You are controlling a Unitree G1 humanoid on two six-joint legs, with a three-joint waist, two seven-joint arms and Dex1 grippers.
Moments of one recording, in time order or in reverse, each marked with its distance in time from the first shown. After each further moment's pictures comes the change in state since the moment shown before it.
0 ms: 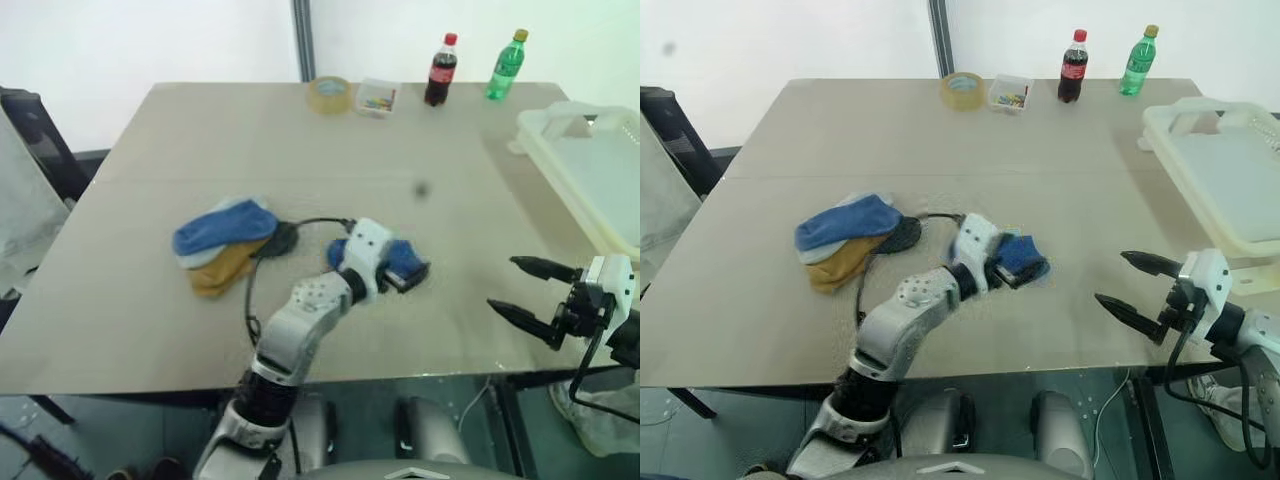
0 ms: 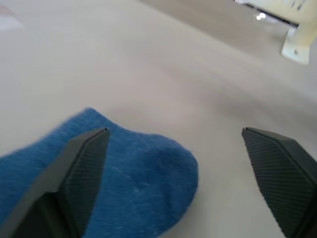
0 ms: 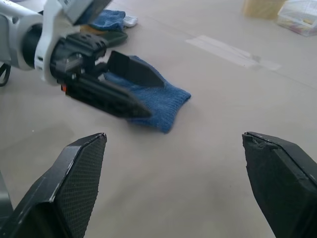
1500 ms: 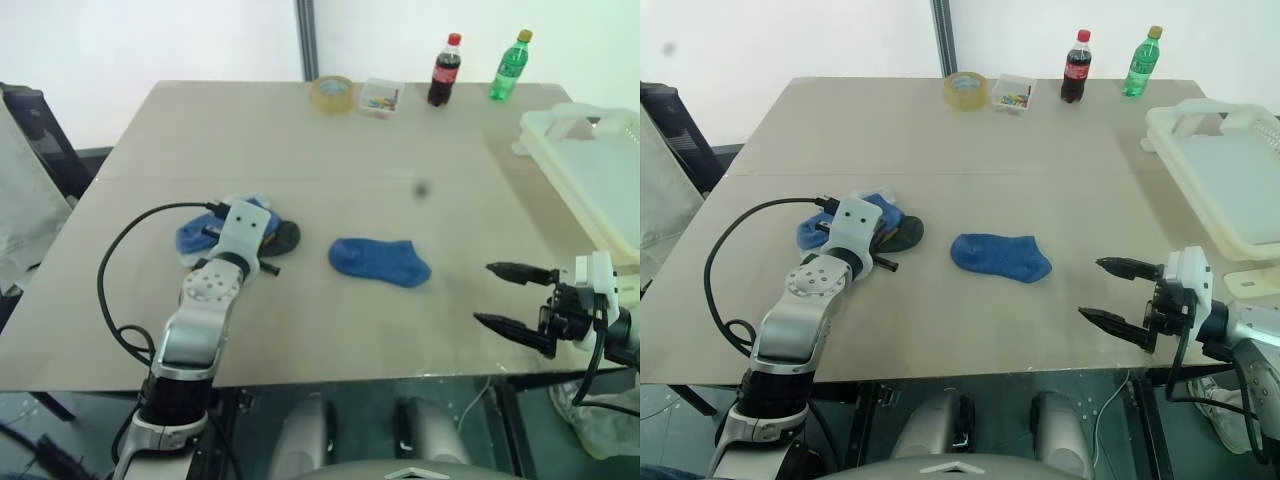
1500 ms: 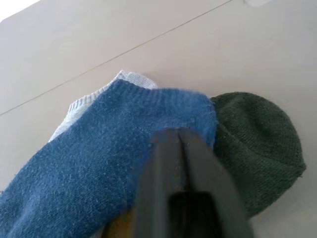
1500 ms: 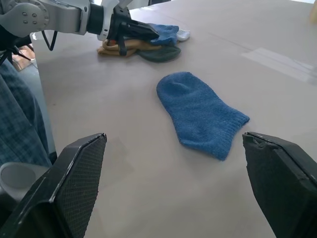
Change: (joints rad) left arm 0.061 0.339 0.283 -0.043 0.266 0.075 0.177; right arm -0.044 -0.035 0.064 -0.029 0.074 0.077 0.099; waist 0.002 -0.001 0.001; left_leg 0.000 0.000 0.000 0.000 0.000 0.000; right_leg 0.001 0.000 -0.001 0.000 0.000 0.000
